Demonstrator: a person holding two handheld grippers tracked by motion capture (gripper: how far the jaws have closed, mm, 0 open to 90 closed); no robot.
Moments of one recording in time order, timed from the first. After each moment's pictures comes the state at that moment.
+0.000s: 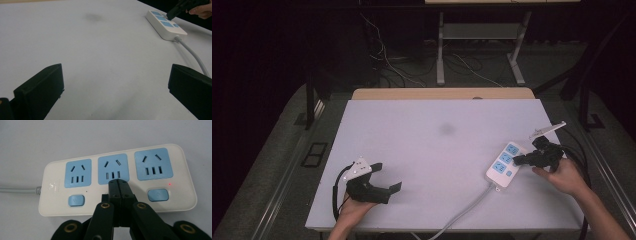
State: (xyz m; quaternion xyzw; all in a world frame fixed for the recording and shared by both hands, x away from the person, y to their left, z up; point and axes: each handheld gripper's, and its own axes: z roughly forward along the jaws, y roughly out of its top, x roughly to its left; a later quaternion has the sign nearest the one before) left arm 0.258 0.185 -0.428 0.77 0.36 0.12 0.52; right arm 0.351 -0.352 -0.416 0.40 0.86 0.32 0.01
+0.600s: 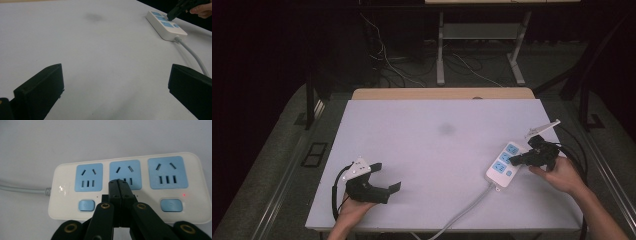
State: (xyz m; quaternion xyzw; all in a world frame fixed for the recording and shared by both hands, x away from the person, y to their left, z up) left arm 0.258 0.187 -0.428 0.76 0.36 0.12 0.52; right arm 0.354 -0.340 -0.411 0.37 0.87 0.31 0.00
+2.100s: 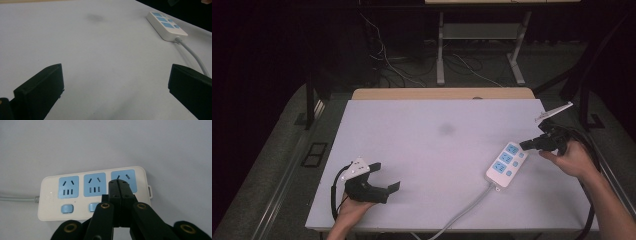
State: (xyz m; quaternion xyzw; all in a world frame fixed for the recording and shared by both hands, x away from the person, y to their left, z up) left arm 0.258 0.189 -0.428 0.76 0.36 0.12 0.52; right arm 0.378 -0.363 -0.374 0.40 0.87 0.30 0.02
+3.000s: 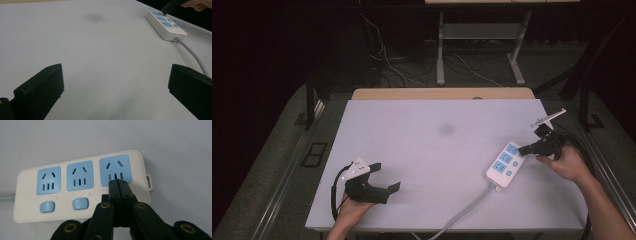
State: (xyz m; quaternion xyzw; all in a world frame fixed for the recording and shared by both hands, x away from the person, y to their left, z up) left arm 0.258 0.188 -0.427 0.77 0.36 0.12 0.52; right arm 0.384 -0.366 -0.407 0.42 0.86 0.28 0.01
